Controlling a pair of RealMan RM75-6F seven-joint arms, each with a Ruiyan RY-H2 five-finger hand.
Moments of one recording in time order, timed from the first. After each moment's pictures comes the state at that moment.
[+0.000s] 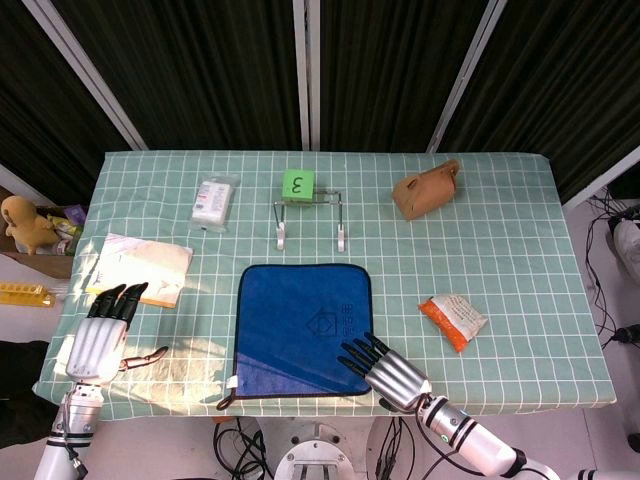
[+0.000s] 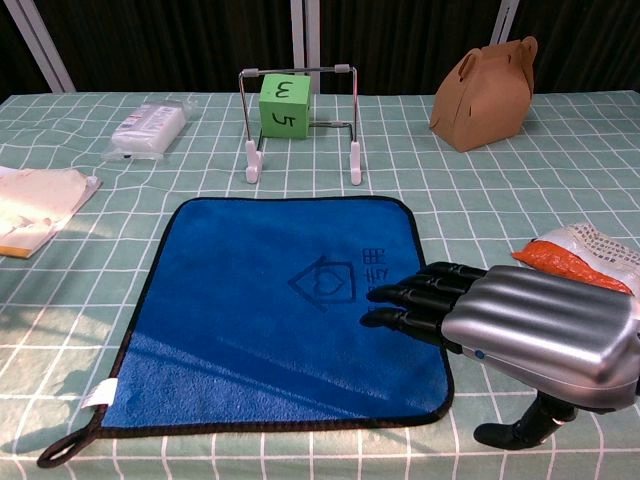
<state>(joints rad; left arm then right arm) -0.10 -1.33 -0.01 -1.70 1.54 1.48 0.34 0.46 -1.44 -0.07 -1.84 -1.55 0.87 -0.64</state>
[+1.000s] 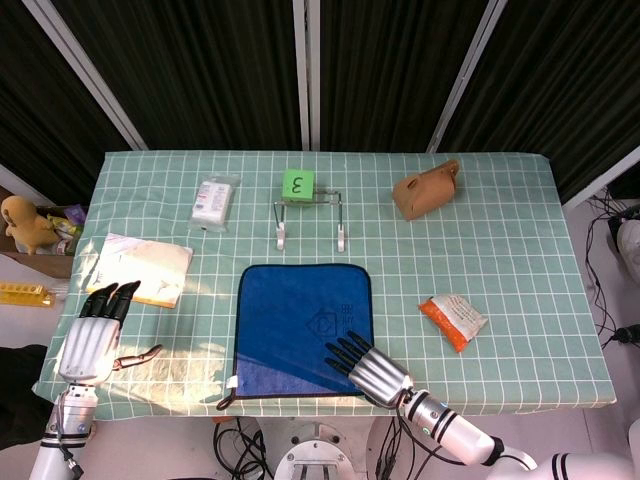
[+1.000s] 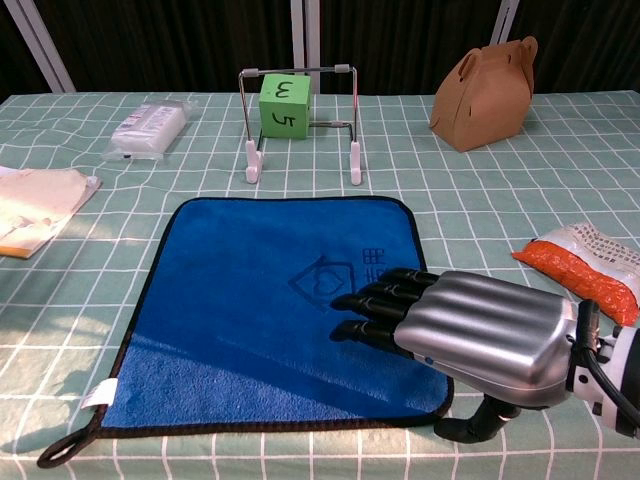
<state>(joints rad) -0.10 -1.32 -0.02 -1.70 1.53 1.50 0.33 0.54 -1.53 -0.06 -1.78 -1.49 0.85 -0.70</state>
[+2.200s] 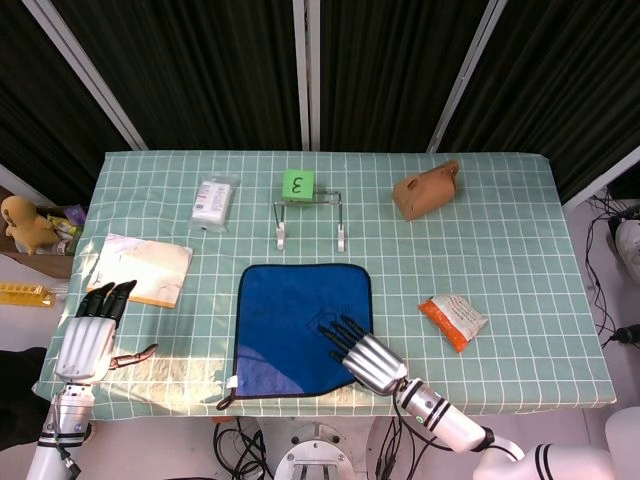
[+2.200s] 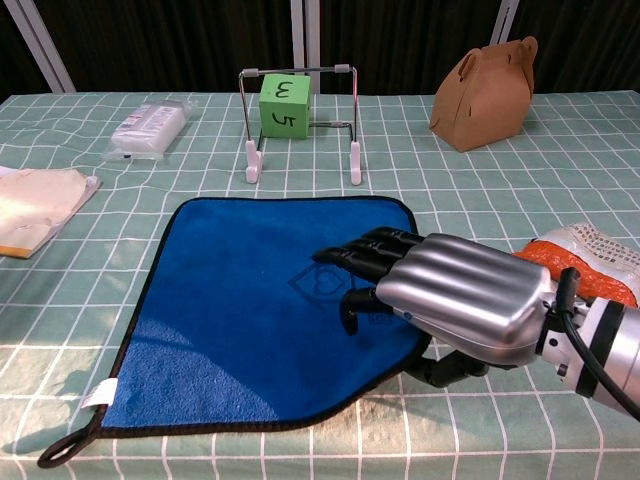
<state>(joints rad) -0.10 -1.31 -0.02 -1.69 1.53 1.50 0.30 0.56 -1.61 -0.06 -1.64 -1.61 0.99 -0.54</state>
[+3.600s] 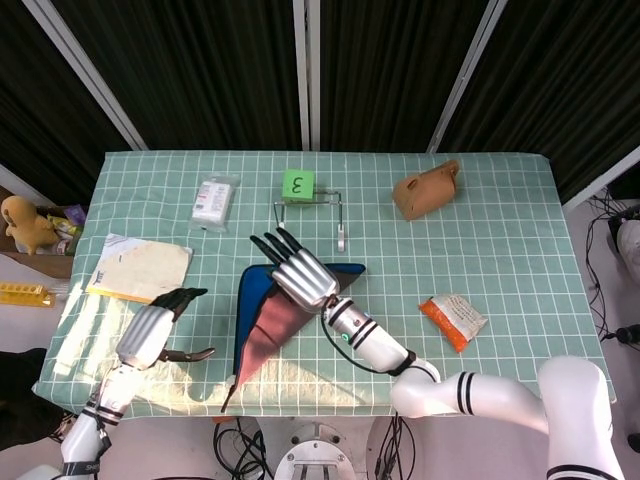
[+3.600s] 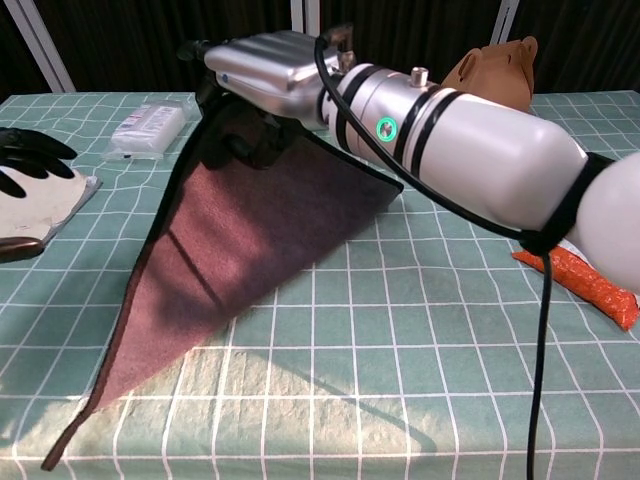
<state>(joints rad) -0.28 -1.33 -0.03 -1.73 1.54 1.21 -0.03 0.94 -1.81 0.41 -1.45 -1.24 0.80 -0.62</state>
